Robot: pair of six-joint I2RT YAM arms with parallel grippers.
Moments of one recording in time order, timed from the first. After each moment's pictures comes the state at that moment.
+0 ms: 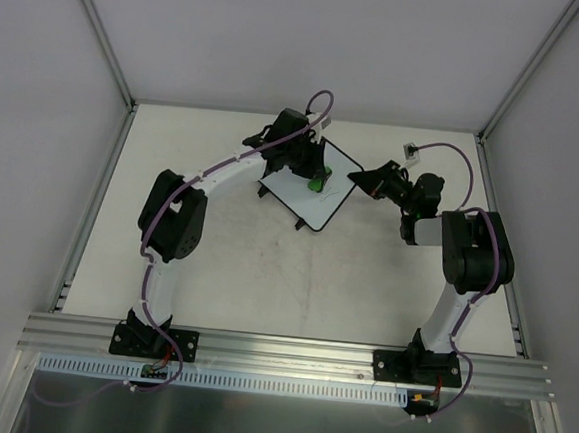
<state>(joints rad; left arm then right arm) -0.58 2.09 1.73 -0.31 0.30 -0.27 0.11 1.89 0.79 1.11 -0.76 0.85</state>
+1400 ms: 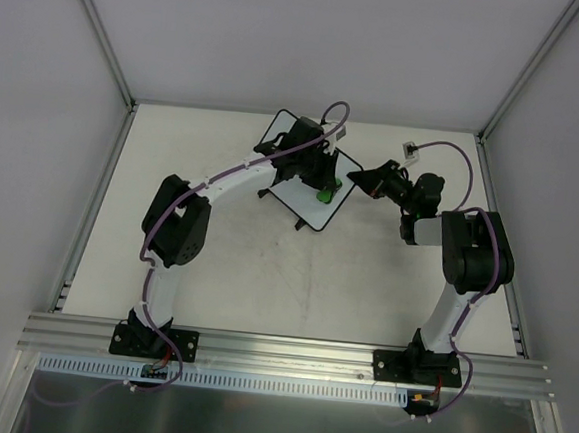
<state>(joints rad) -0.67 2.06 1.71 -0.34 0.26 -0.27 0.11 1.89 0.79 1.14 -0.78 0.83</state>
